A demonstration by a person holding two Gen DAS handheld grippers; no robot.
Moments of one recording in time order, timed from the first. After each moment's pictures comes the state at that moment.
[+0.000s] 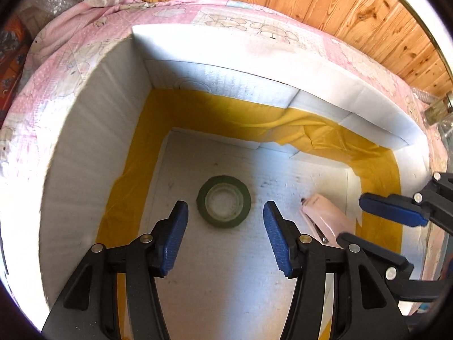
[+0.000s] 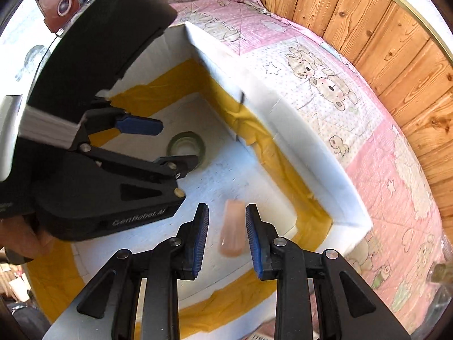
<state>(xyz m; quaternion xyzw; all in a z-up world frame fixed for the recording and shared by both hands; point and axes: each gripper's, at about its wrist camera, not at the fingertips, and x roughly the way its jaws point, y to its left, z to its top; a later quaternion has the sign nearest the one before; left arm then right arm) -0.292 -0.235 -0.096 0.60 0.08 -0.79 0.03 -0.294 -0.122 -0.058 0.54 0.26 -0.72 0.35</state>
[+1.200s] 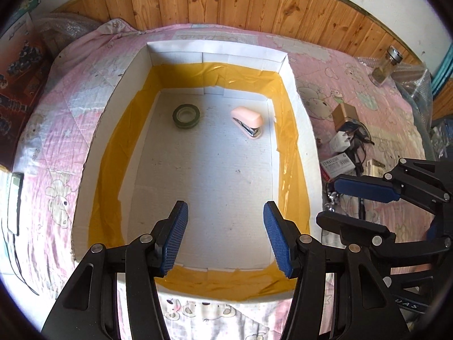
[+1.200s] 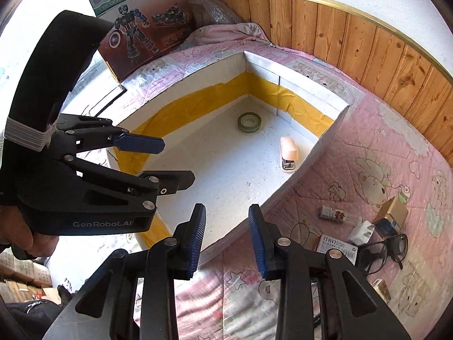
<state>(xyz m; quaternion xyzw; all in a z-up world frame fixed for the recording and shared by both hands) -0.128 -0.159 -0.008 0.56 0.04 -0.83 -0.01 -0.137 -0.042 0.004 0.48 0.14 -0.78 0.38</state>
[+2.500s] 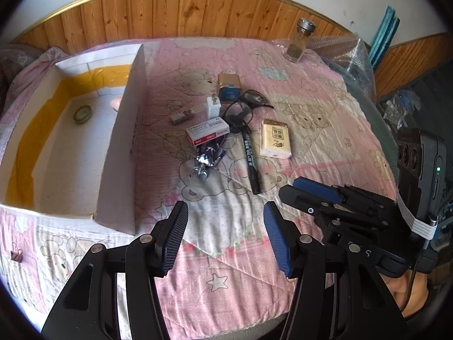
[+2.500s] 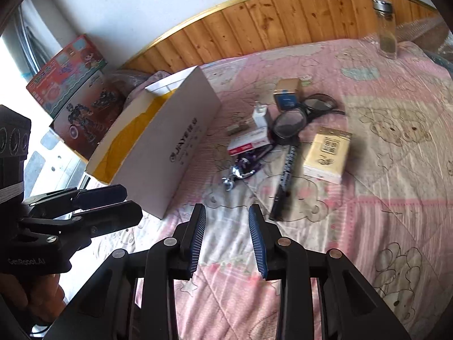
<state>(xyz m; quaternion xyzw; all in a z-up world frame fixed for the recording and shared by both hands) -0.050 0.012 -0.011 0.51 0.03 -0.85 -0.13 -0.055 0.176 -0.056 0.46 -0.12 -0.85 0.22</state>
